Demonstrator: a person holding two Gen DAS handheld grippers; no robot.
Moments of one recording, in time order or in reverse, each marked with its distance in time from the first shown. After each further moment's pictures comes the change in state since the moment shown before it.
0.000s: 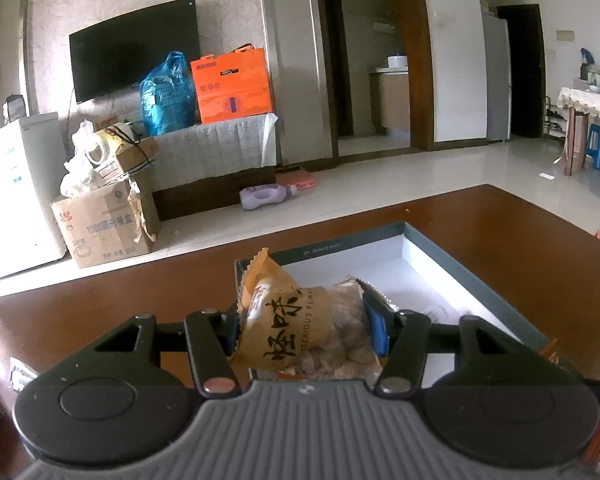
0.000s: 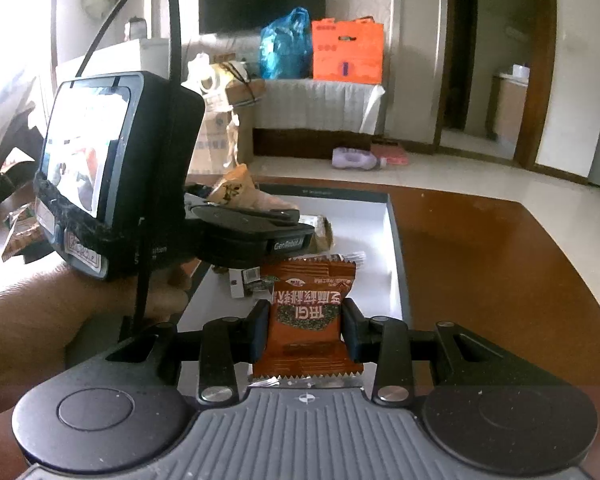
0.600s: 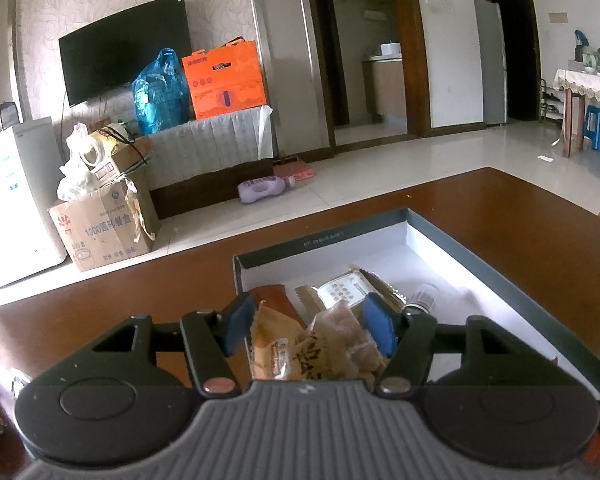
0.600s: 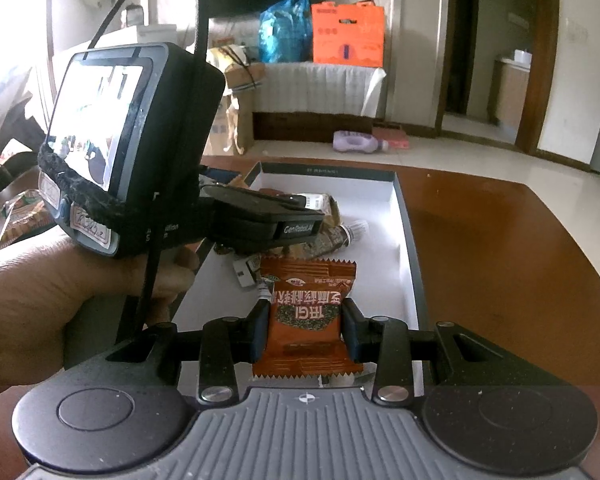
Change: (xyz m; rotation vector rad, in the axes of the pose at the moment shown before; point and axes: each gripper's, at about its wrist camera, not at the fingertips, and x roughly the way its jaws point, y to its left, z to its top) left arm 0.014 0.002 0.002 0.037 0.024 0.000; right arm 0.001 0.002 -0.005 0.009 0.046 0.002
